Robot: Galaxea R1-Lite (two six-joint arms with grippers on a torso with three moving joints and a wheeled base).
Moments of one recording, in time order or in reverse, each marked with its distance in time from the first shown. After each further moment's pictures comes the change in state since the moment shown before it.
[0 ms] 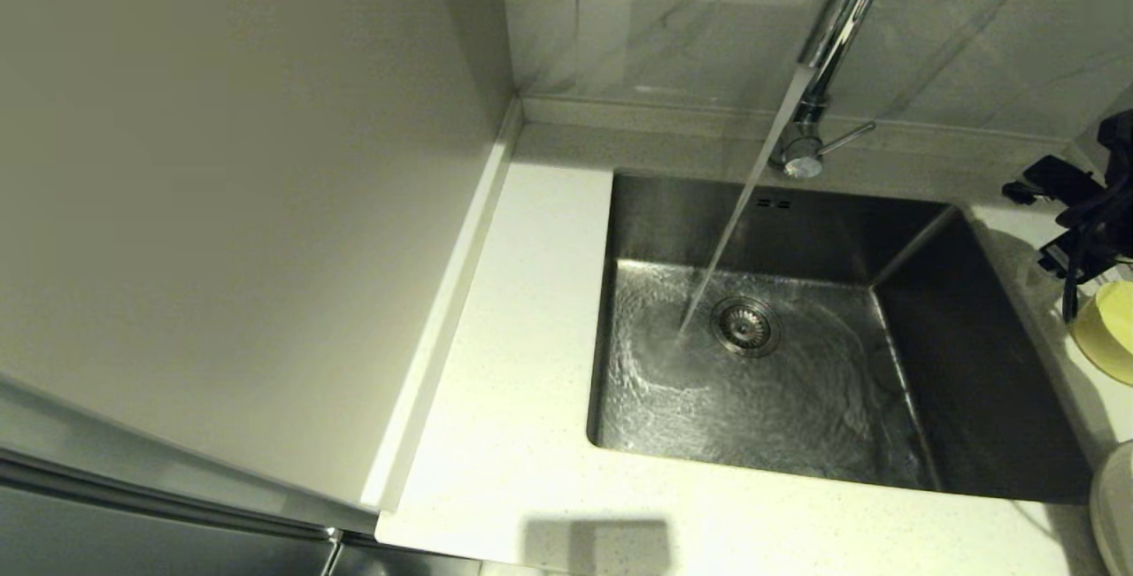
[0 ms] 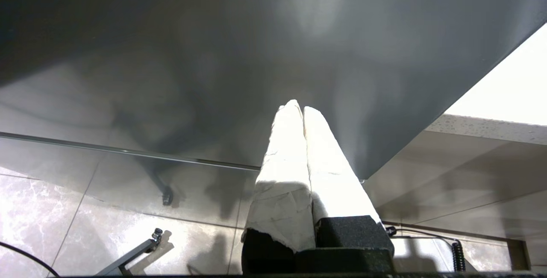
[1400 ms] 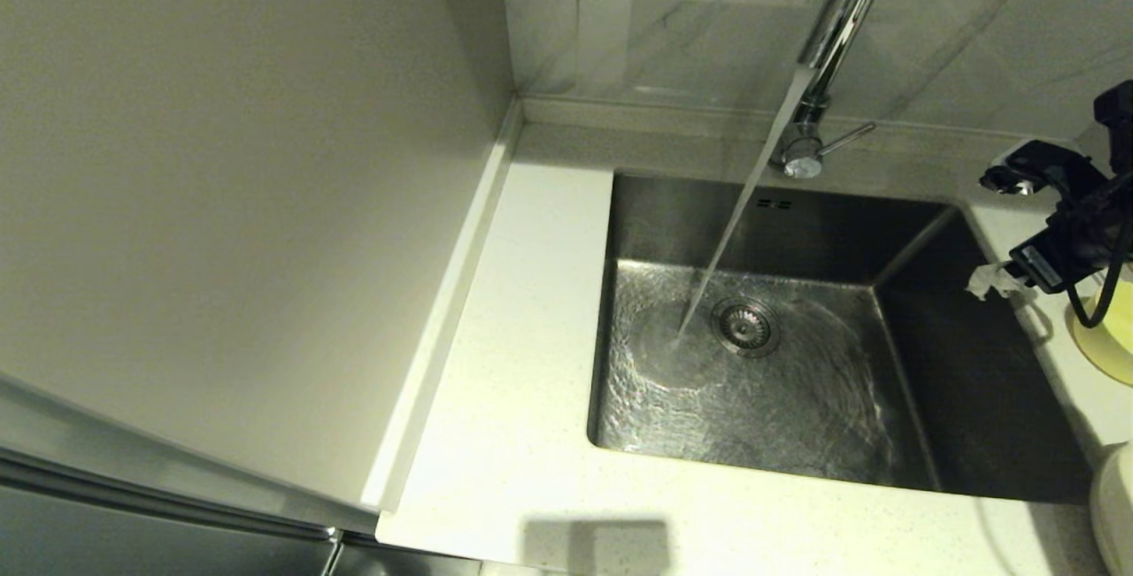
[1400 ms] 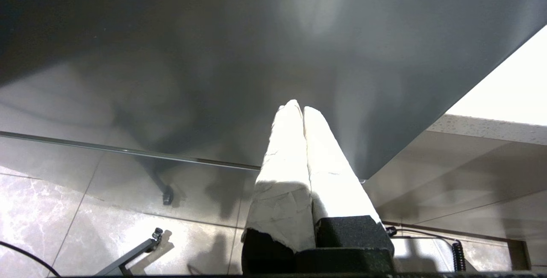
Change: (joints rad) left arm 0.000 0.000 0.000 0.000 0.000 0.000; right arm 0.138 -0.203 0.054 0.344 0.158 0.159
